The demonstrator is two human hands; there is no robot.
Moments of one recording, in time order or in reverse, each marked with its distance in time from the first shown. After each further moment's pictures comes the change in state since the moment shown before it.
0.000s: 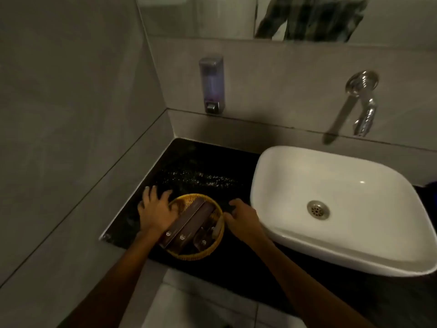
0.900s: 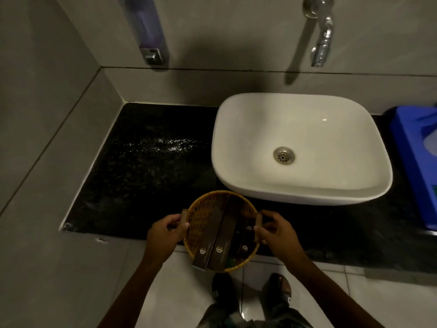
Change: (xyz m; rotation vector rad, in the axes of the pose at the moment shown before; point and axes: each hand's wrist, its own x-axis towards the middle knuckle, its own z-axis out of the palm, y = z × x) left_hand -0.117 0.039 0.071 -0.639 -0.302 -0.078; right_hand -0.144 0.118 -0.035 0.509 0.094 0.492
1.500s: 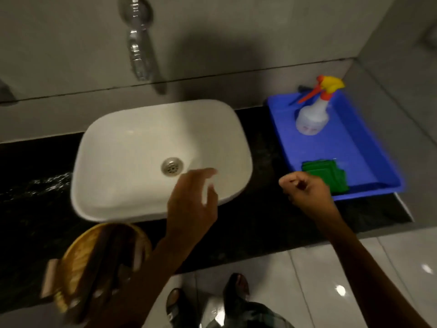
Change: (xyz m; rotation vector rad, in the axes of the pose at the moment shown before) left_hand -0.067 0.241 0.262 0.236 0.146 0.983; right_hand 0.001 0.031 -0.331 -0.144 0.488 -0.189
